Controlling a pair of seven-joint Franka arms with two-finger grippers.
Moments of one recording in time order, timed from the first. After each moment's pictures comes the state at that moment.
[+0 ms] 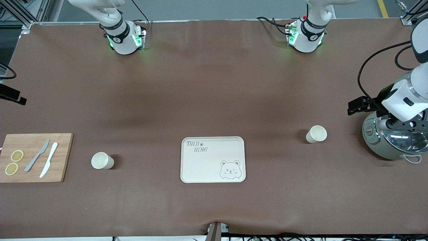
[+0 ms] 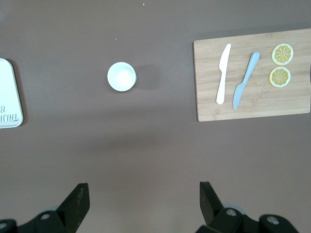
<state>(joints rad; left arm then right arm) -0.03 0.22 -0.06 -1.42 -0.01 1.58 -0.01 0.00 0.15 -0.21 -1.38 0.08 1.49 -0.13</state>
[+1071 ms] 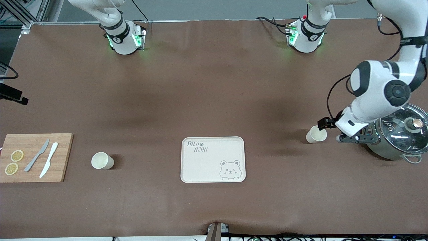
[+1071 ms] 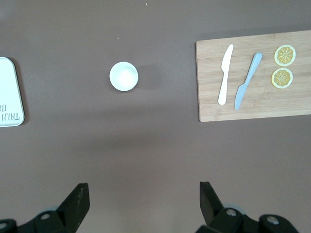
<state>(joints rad) -0.02 0.22 -0.06 -2.05 0.00 2.27 -0.04 0.01 0.16 -0.21 -1.38 0.08 1.49 -0.13</state>
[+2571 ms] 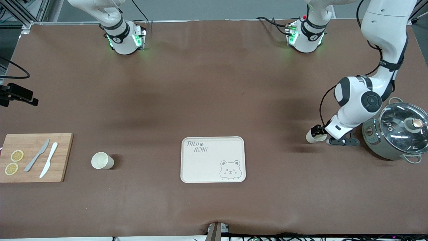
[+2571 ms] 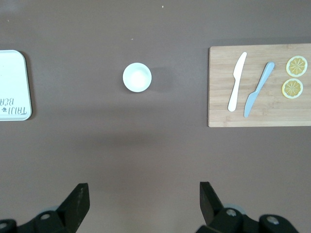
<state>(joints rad) 0.04 0.40 -0.07 -2.16 0.00 2.62 0.02 0.07 0.16 -0.20 -1.38 0.08 1.50 -0.13</state>
